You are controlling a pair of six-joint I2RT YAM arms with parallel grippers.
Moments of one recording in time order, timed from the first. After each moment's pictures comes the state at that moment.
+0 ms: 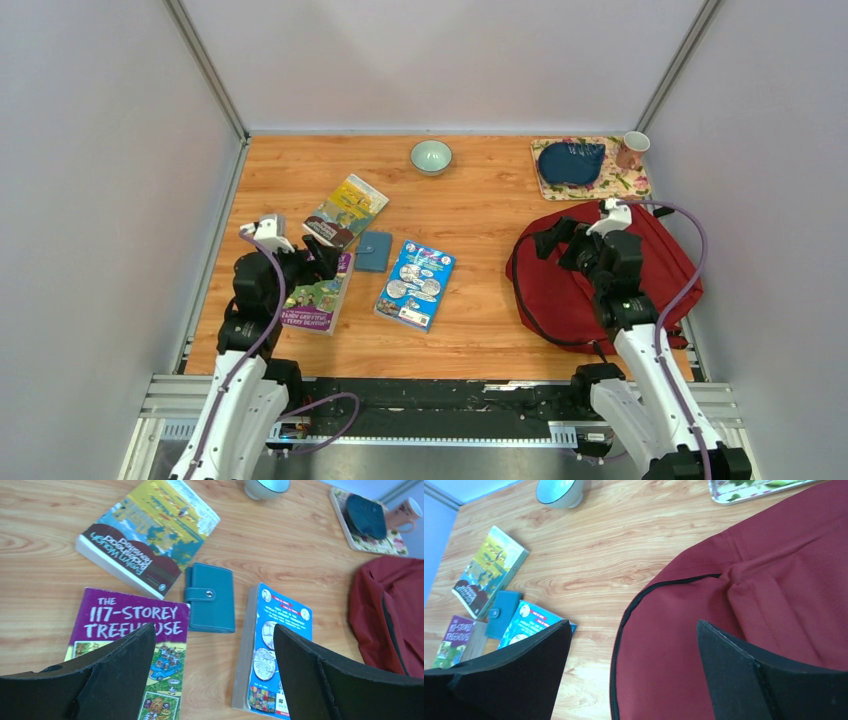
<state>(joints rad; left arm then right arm) -0.08 0.53 0.42 -0.16 0.17 -0.40 0.09 0.74 0.53 -0.11 -0.12 0.40</state>
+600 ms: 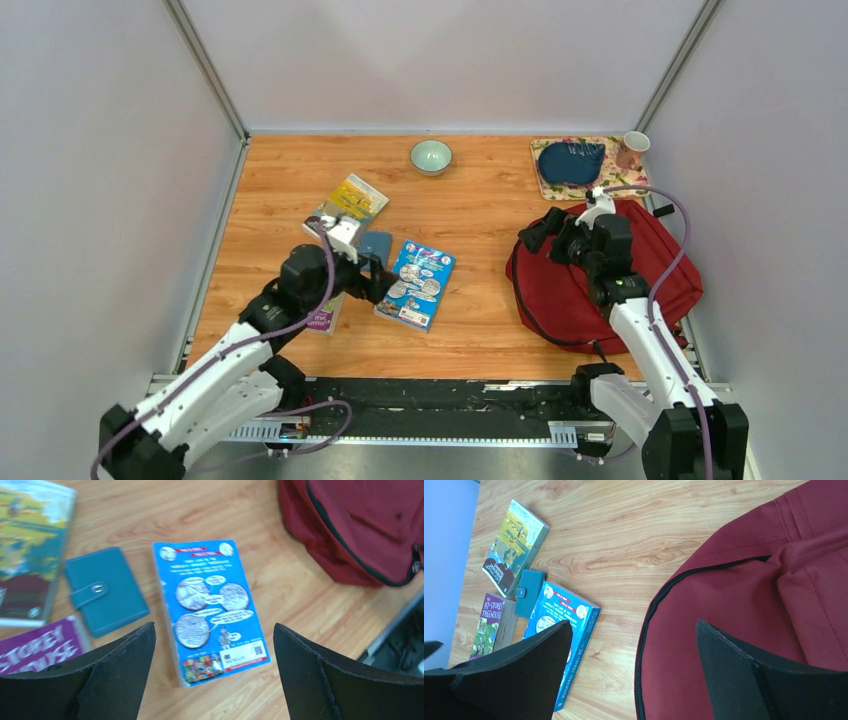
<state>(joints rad) -0.53 0.70 0.51 -0.15 0.17 -0.25 0.09 0.93 0.59 -0.09 -0.30 0.48</state>
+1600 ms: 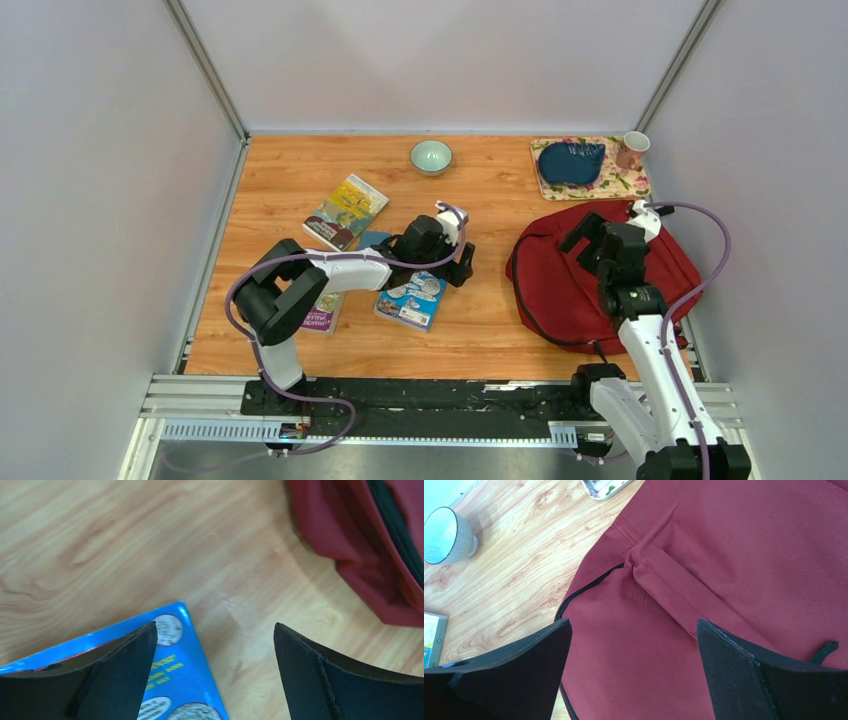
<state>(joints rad) -0.84 1.80 0.97 0.20 0.08 -0.24 0.05 0.79 0.64 -0.36 0.21 0.56</state>
